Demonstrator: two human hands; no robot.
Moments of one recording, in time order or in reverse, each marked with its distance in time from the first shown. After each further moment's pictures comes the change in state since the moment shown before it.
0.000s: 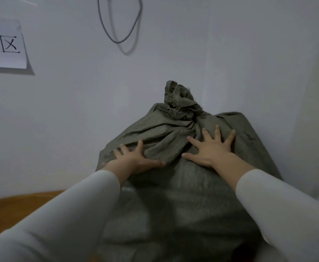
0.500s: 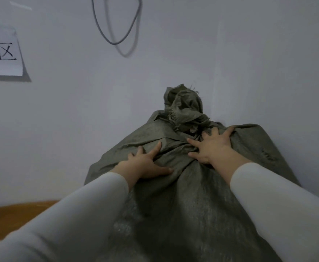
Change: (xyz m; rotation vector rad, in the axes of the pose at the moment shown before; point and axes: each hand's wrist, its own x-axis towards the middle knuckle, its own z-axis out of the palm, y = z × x) left_hand 0.071 0.062 0.002 0.196 -0.048 0.066; right_hand 0.106 0.018 -0.006 -0.300 -0.008 -0.097
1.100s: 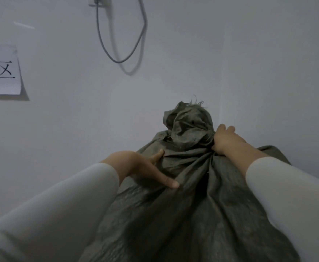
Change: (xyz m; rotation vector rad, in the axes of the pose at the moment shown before) left_hand 0.046 -0.014 -0.082 -0.184 -0.261 0.141; right_hand 0.077 0.024 -0.045 0.777 0.026 0.352
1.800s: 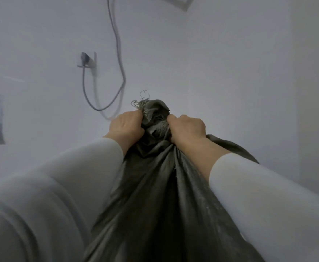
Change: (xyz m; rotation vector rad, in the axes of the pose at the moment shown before) left_hand -0.077 0.125 -0.099 0.356 1.133 0.194; right_hand -0.074 -0.038 -0.141 -0.297 0.613 -0.493
